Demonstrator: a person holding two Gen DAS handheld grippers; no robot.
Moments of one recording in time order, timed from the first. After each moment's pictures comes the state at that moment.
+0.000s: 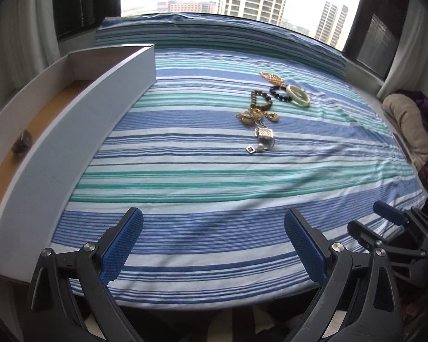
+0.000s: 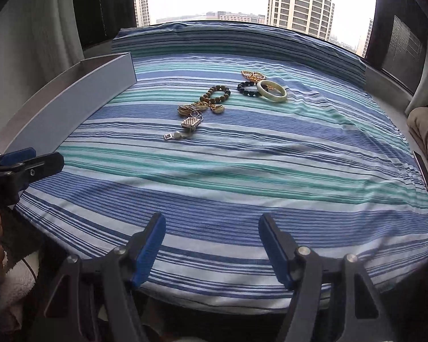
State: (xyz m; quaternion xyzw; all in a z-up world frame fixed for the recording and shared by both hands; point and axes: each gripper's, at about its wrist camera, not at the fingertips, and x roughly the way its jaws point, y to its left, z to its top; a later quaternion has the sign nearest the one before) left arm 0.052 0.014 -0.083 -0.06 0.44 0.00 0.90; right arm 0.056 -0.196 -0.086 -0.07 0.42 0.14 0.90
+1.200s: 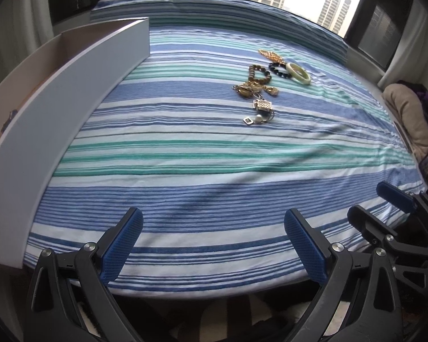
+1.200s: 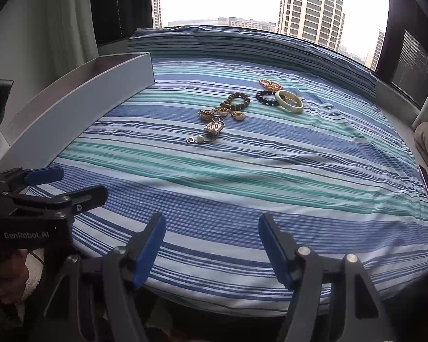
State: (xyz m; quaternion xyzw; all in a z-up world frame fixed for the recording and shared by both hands) left arm 0.047 0.010 -0.113 -0.07 0.47 -0.01 0.88; right arm 0.041 -0.172 -0.083 -0.09 0.40 0.16 0.90
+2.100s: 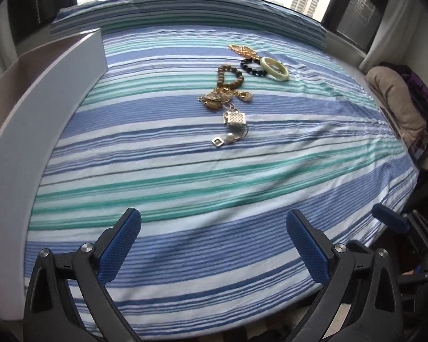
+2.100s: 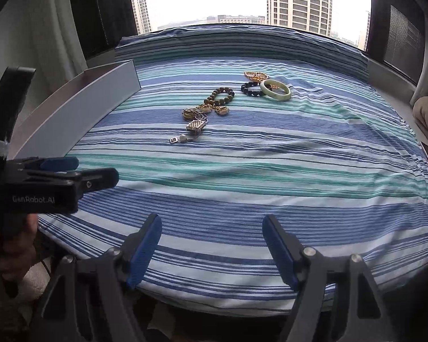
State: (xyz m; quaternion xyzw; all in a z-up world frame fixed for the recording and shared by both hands) left arm 0.115 -0.019 -0.108 -0.04 0.49 -0.08 0.87; right arm 0.052 -0.204 -0.090 -0.03 0.41 0.15 0.90
